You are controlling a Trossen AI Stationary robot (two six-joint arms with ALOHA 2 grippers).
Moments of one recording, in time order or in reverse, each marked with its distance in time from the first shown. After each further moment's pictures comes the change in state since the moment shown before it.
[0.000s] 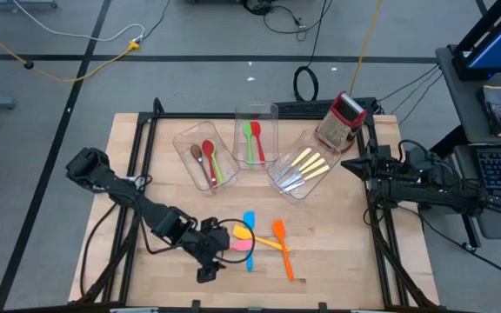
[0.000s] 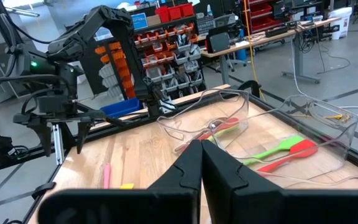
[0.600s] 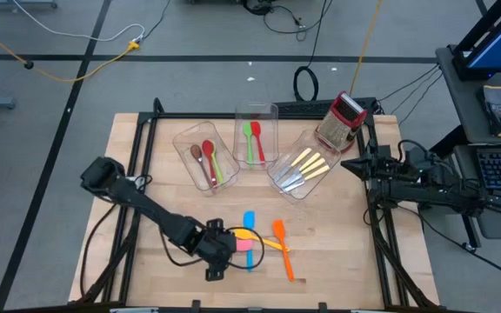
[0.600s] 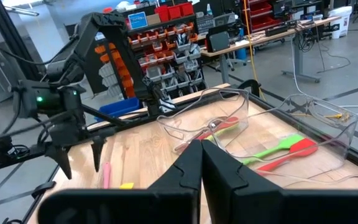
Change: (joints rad) left arm 0.015 0.162 -0.002 -0.013 -0.056 0.057; right arm 0.000 0.000 0.000 -0.003 0.000 0.000
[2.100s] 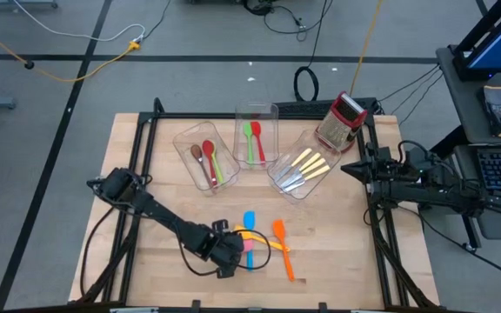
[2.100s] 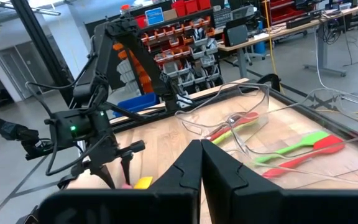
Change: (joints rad) left arm 0.009 0.235 -0.002 0.050 -0.035 -0.077; right arm 0.000 0.000 0.000 -0.001 -0.078 0.026
